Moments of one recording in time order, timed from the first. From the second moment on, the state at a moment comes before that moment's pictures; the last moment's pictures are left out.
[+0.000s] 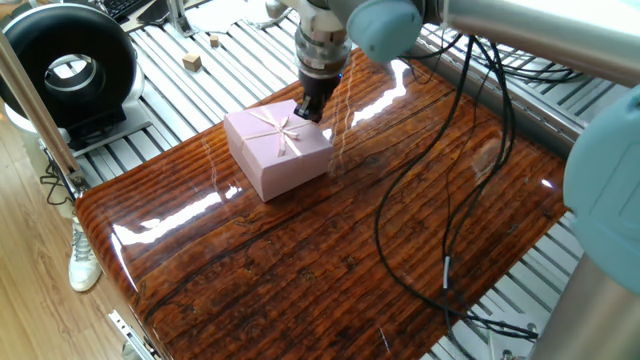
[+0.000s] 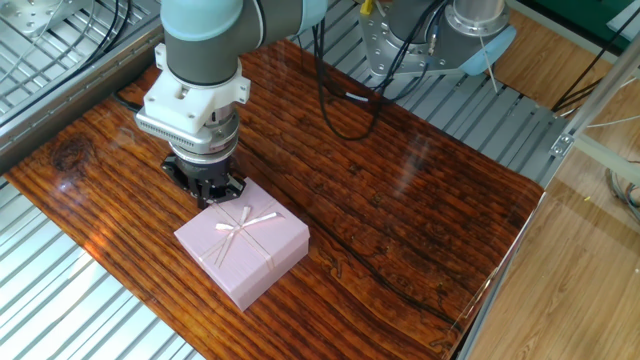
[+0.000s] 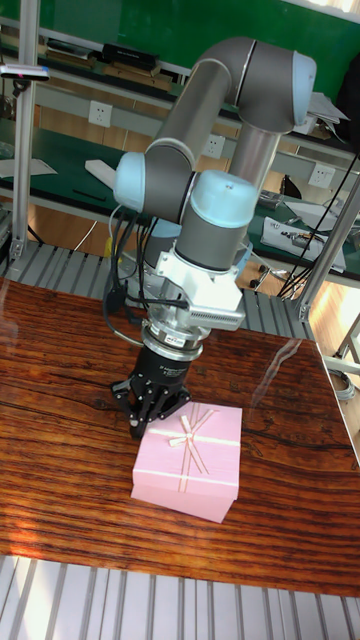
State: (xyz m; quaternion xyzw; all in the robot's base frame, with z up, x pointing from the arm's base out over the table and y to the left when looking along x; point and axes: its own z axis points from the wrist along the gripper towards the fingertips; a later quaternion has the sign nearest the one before) arm 0.610 -0.021 0.066 -0.15 0.98 -0.05 0.07
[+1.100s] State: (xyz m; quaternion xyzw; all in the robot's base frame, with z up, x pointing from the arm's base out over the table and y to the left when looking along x) arm 0.600 0.018 0.085 -0.10 0.99 0.00 0.03
